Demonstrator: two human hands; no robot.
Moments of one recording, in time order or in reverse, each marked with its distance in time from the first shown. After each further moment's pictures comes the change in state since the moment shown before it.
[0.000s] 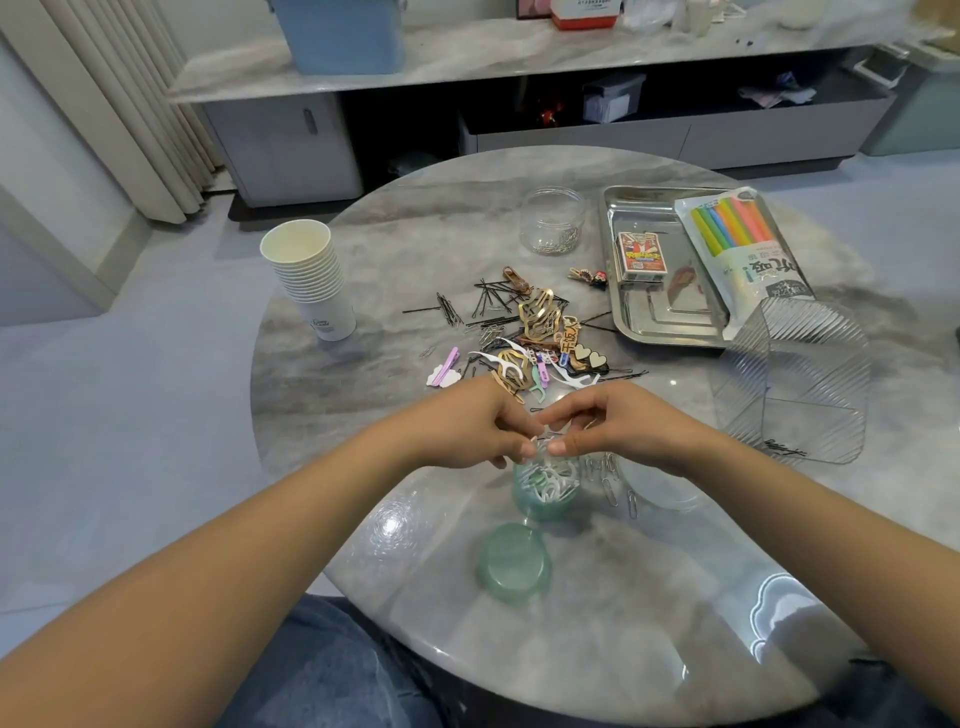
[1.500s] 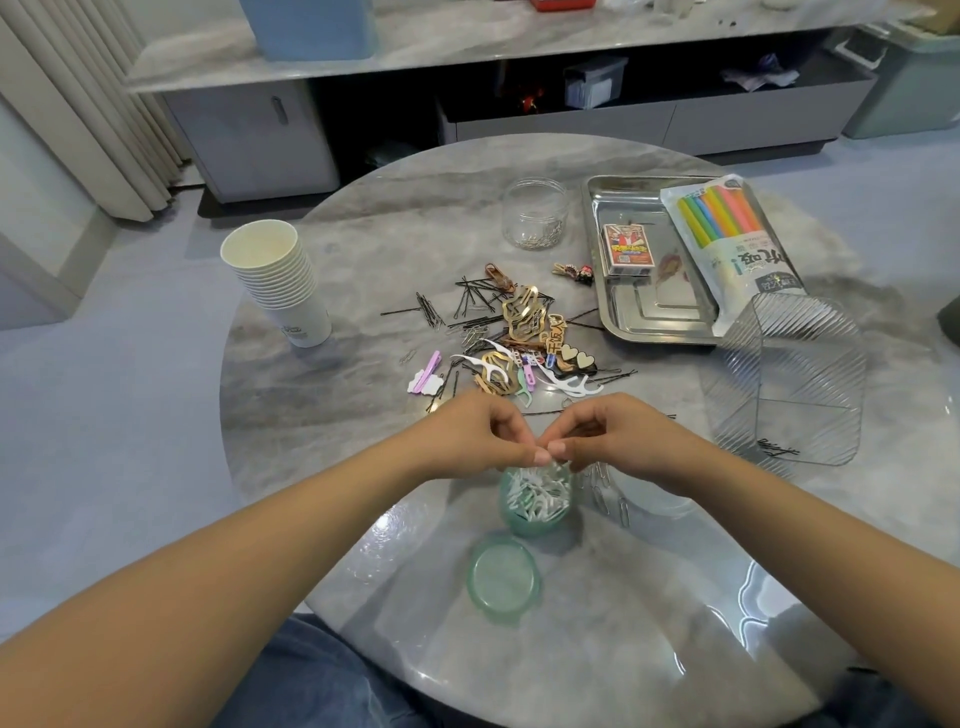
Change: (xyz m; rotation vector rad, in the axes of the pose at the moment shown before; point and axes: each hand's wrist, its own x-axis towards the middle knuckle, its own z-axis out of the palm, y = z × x) left_hand 0.032 -0.015 0.017 -0.190 0.073 -0.031; right_hand 0.003 0.016 -0.001 0.065 0.064 0.061
